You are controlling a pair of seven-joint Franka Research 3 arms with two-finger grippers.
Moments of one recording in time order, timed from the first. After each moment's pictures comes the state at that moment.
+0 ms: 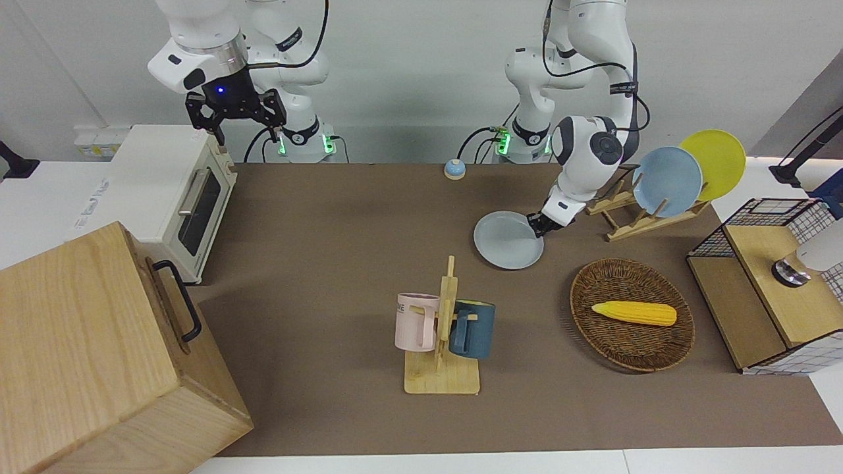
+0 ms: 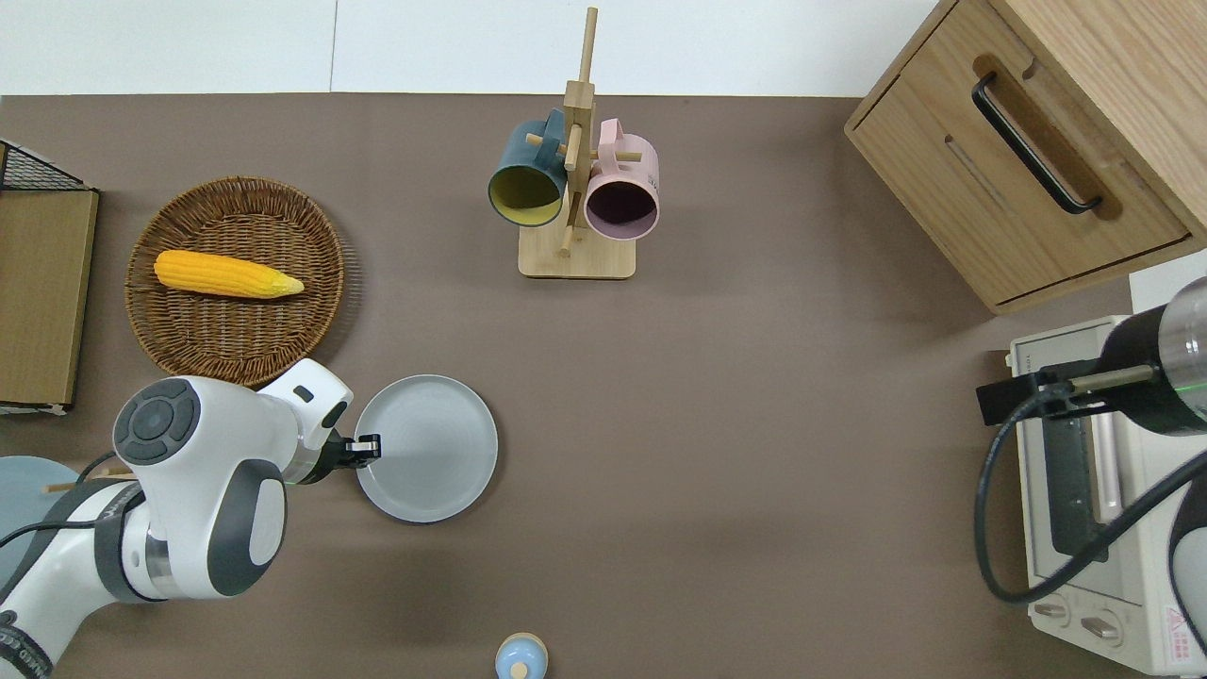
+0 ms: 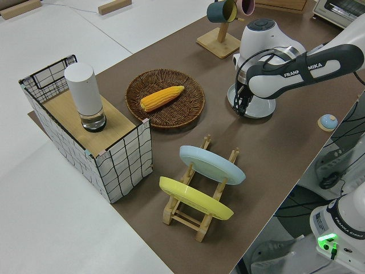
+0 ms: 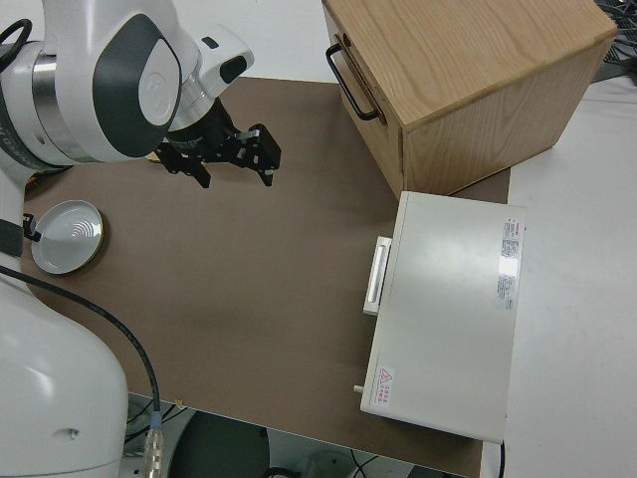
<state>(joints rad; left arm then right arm) -0.18 0.01 0.03 -2.39 -0.17 2.31 -0.13 -0.05 -0.06 0.16 -1.54 -0.04 1.40 0.01</state>
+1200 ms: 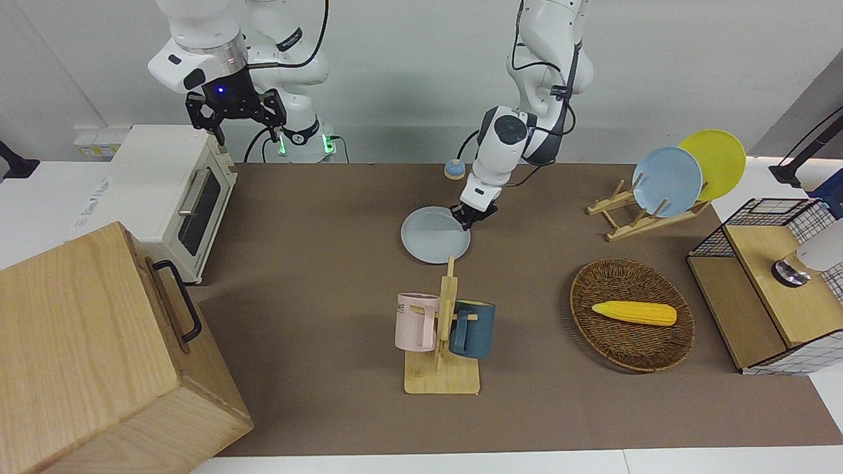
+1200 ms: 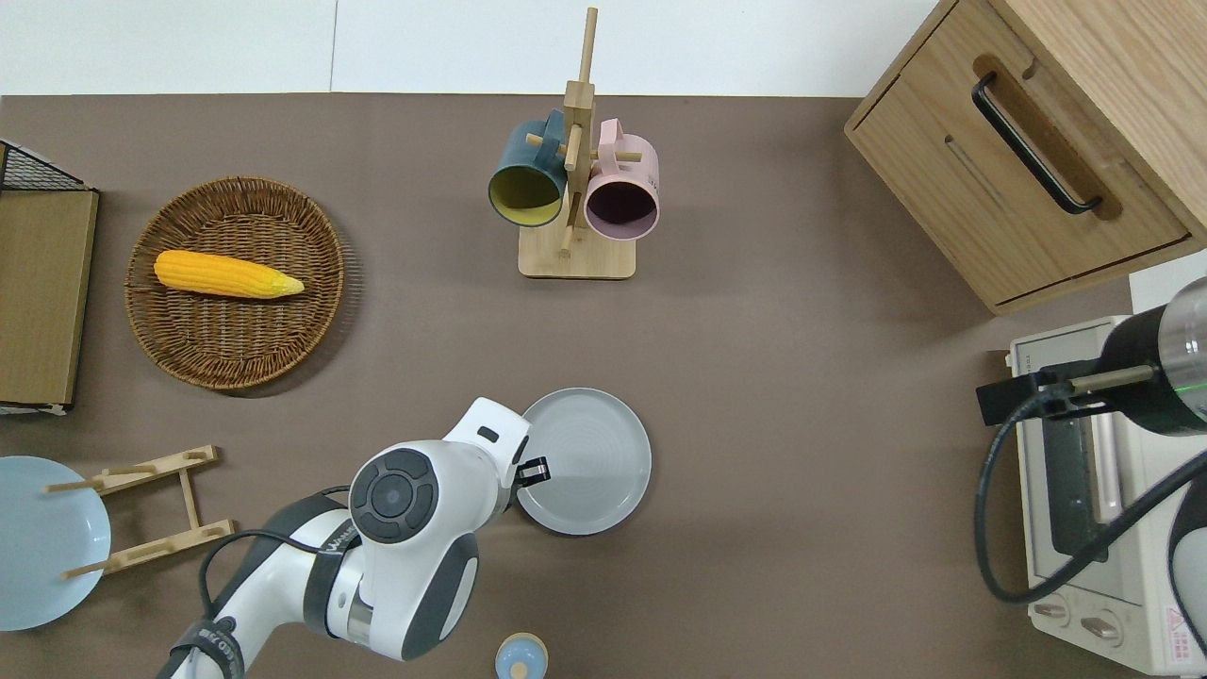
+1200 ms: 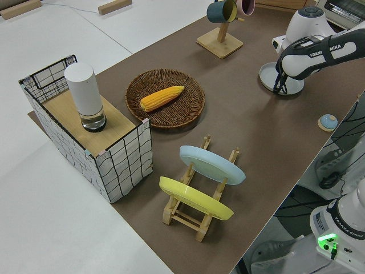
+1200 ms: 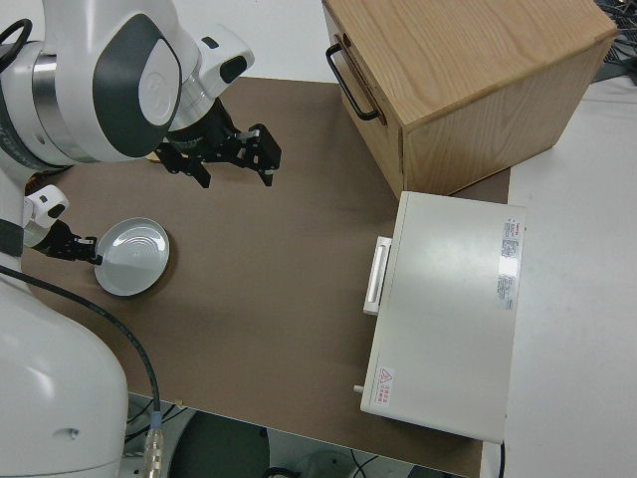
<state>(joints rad) -0.52 0.04 -0.04 -2.39 -0.24 2.50 -0.61 -0.05 -0.06 0.16 -1.54 -0.04 1.40 0.01</state>
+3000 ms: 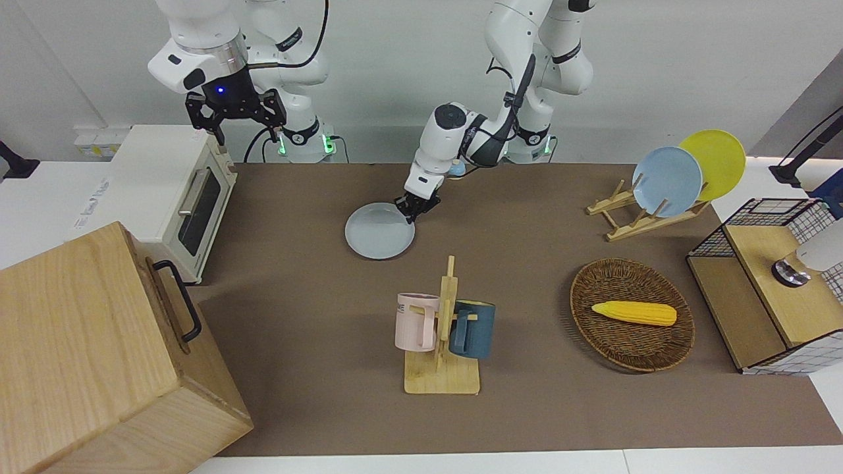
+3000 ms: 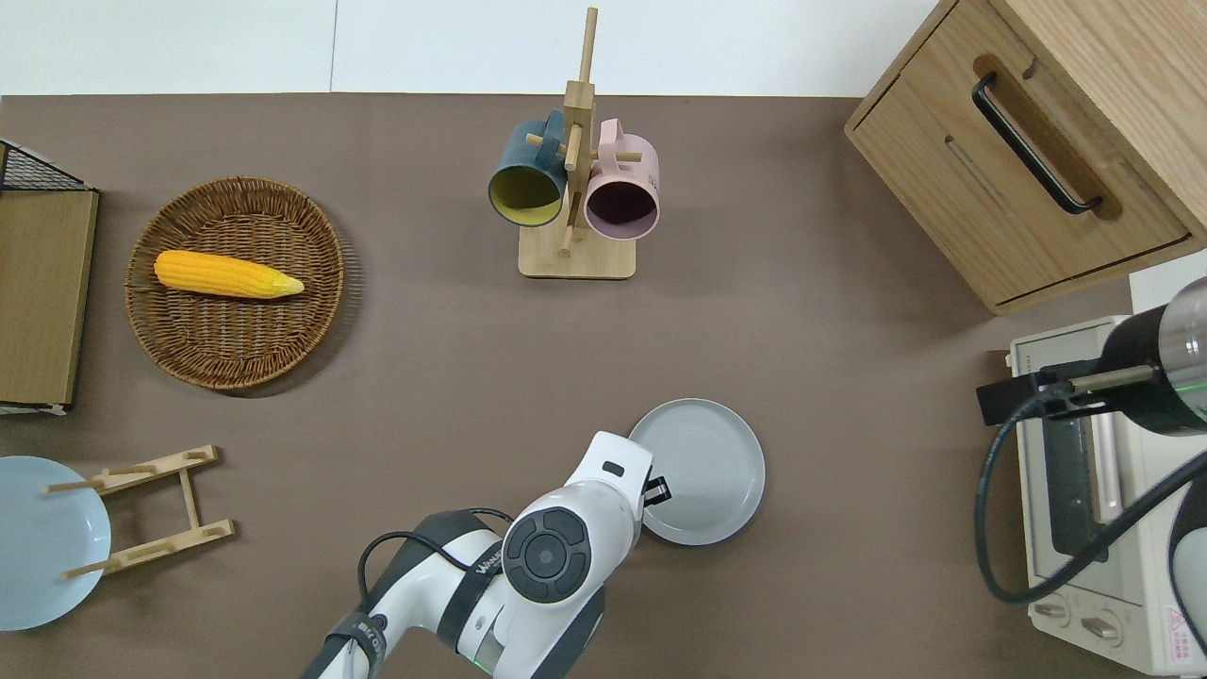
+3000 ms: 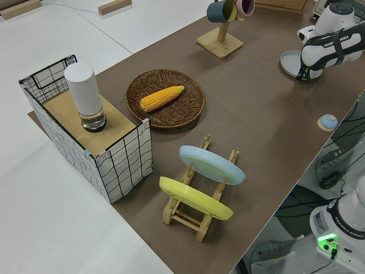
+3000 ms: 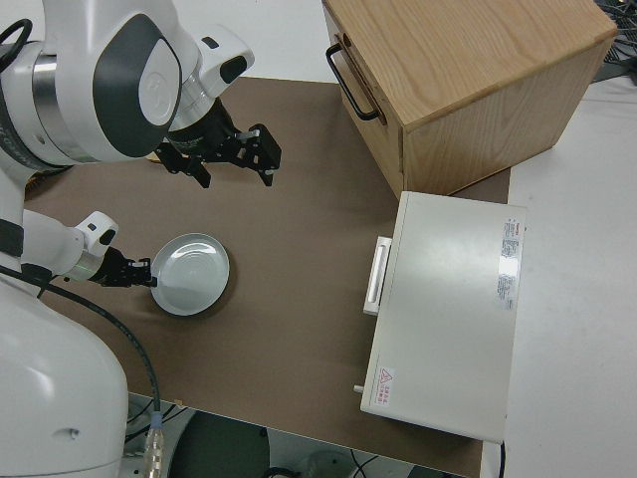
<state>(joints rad) -0.57 0.18 -0.24 -2.28 -0.24 2.65 -0.94 -0.05 -0.06 0.16 -1.54 -0.04 1.40 0.01</state>
